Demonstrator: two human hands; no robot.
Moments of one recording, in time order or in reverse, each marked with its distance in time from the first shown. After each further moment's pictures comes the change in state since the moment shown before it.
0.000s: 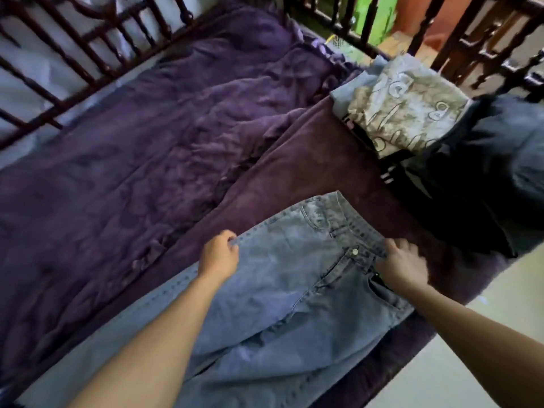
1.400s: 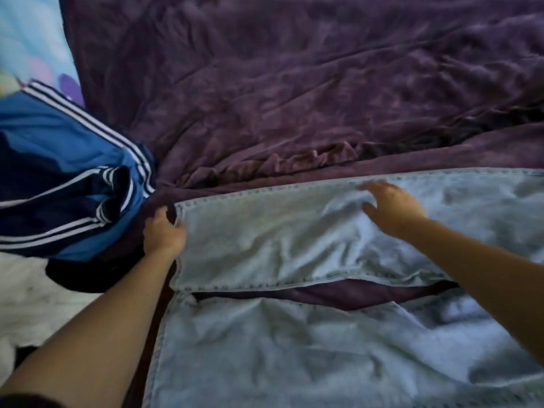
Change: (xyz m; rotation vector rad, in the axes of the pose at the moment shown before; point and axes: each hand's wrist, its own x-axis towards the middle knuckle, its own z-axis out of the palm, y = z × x) left_hand -0.134 -0.510 -0.055 -0.203 0.432 -0.915; right_hand -0.098 -0.428 0.136 -0.141 -0.123 -0.943
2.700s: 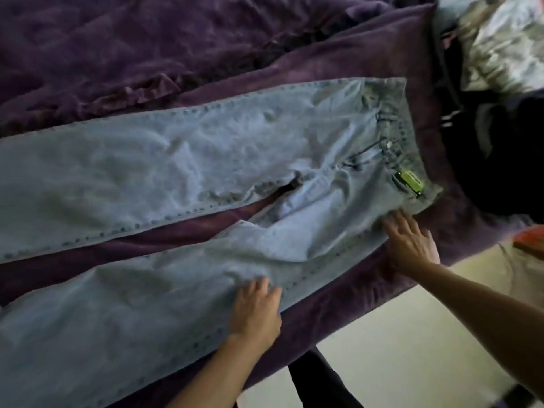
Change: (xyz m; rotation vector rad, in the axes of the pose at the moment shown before) left_hand -0.399 0.039 0.197 0.410 -0.594 1.160; right_hand -0.335 0.262 0.054 -0.506 -0.125 0.617
